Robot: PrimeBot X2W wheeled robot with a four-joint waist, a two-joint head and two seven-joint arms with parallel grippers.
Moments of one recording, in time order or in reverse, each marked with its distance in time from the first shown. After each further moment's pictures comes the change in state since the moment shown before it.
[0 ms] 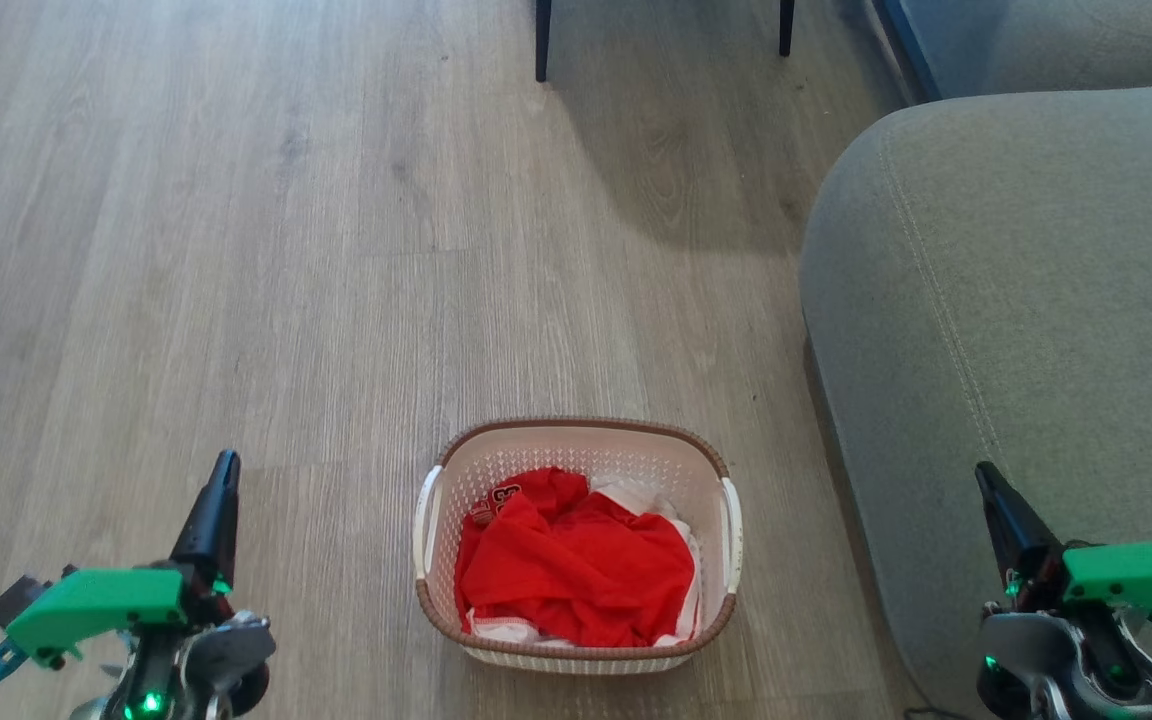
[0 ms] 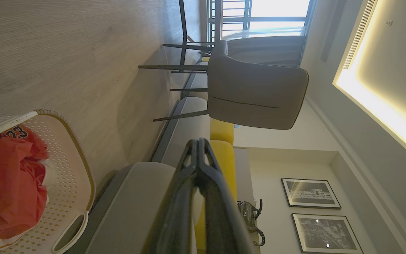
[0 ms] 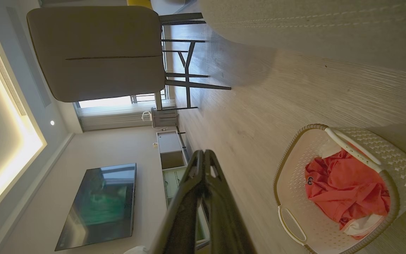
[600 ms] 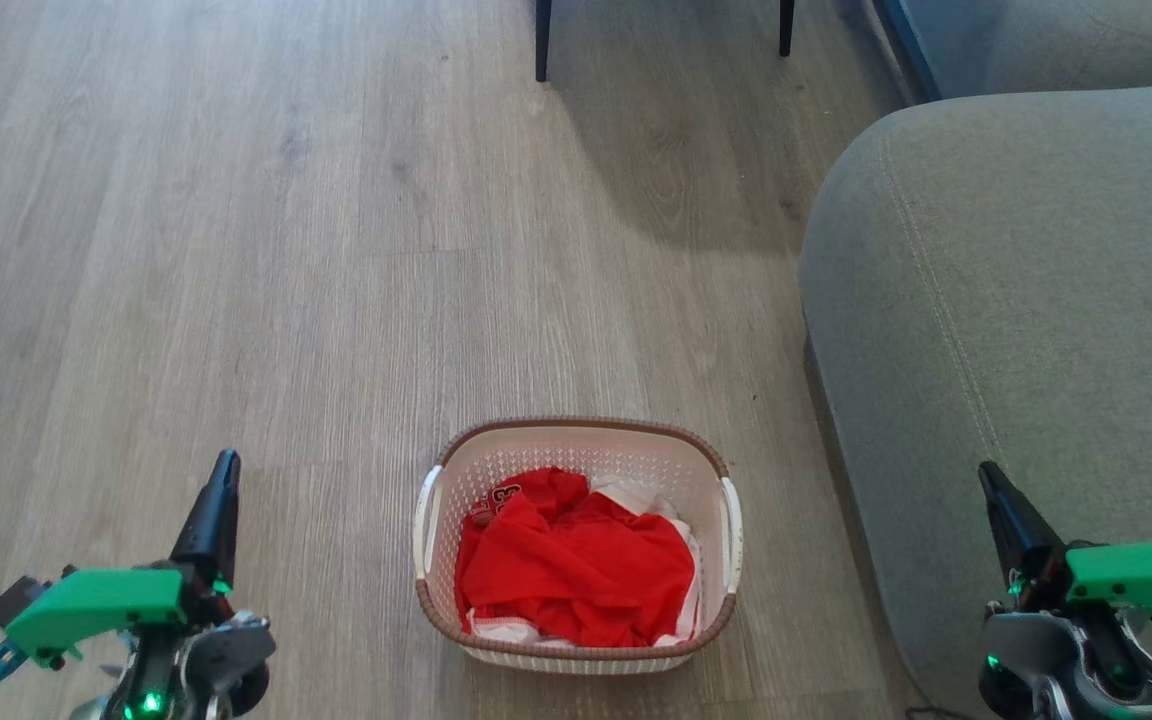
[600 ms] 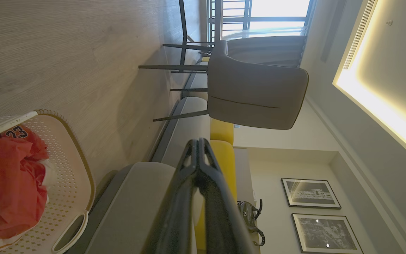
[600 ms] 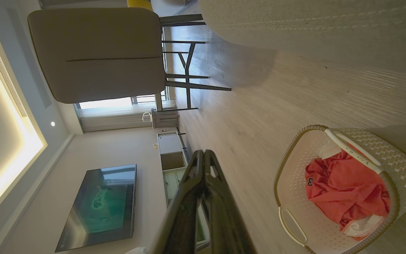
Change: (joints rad) left arm 0.000 0.000 0.000 0.000 0.000 0.000 0.000; right arm 0.000 0.001 -0.007 0.000 0.000 0.000 0.003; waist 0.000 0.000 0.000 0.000
